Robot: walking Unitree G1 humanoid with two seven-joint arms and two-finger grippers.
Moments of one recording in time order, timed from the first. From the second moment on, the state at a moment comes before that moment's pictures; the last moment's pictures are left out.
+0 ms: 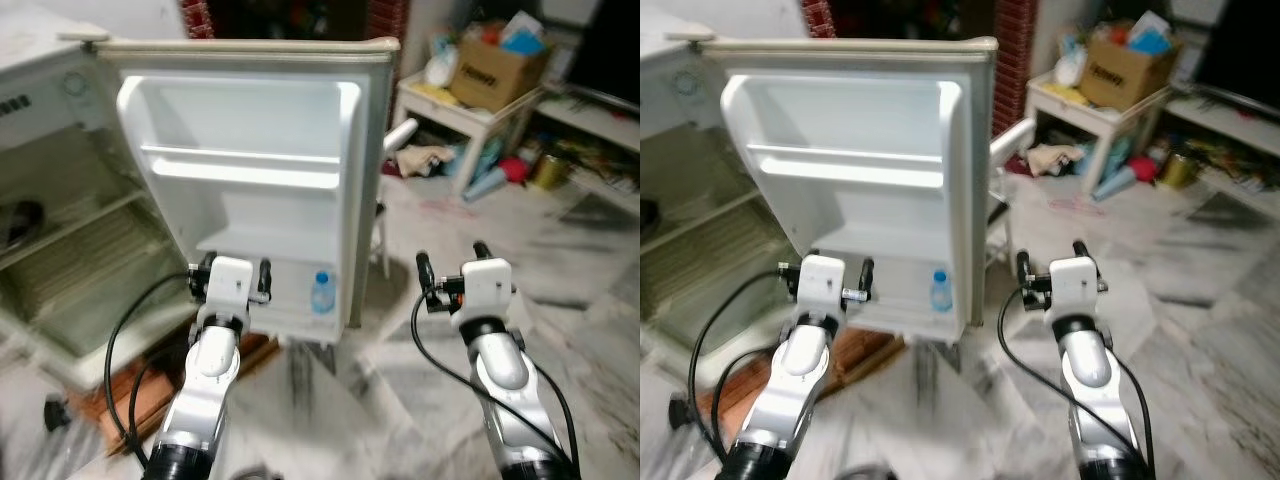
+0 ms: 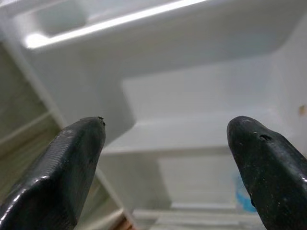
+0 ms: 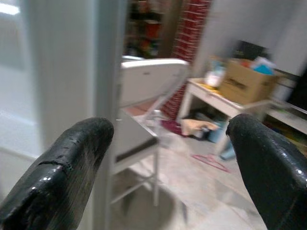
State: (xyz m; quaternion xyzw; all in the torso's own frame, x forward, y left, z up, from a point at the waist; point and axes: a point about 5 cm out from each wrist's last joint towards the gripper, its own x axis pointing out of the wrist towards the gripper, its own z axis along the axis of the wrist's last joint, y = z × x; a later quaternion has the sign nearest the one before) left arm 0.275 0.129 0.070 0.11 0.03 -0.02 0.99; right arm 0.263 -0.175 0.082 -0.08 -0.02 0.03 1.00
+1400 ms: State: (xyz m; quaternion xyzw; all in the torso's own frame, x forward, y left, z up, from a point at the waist) left arm 0.272 0.138 0.054 0.07 0.07 -0.01 0.99; right arm 0.286 -0.149 0.075 -0.08 -0.03 0.07 0.99
